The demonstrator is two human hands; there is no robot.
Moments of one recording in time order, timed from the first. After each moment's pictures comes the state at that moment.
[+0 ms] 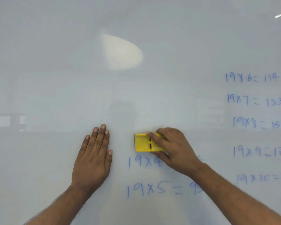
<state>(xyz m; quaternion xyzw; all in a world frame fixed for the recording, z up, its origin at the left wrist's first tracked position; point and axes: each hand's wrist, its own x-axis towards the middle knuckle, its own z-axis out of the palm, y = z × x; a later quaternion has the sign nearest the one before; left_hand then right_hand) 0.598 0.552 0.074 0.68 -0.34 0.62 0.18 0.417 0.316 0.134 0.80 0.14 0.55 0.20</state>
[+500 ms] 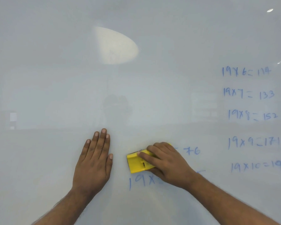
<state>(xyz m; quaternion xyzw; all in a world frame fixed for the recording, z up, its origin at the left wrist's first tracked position) 0.598 0.558 0.048 0.69 -0.35 0.61 0.17 0.422 0.337 0.081 0.81 0.19 0.49 0.24</state>
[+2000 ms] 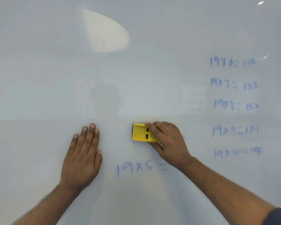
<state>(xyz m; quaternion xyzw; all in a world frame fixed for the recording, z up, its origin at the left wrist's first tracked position) 0.589 0.556 0.033 0.70 -0.36 0.60 0.16 0.399 0.309 0.092 0.81 0.06 0.57 0.17</state>
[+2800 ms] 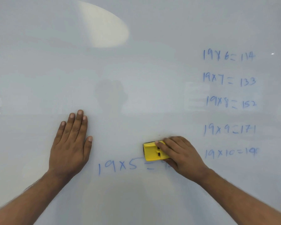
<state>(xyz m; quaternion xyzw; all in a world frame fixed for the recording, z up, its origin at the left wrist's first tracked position) 0.579 0.527 0.053 0.70 -0.33 0.61 0.19 0.349 0.215 0.042 0.82 0.11 0.50 0.25</state>
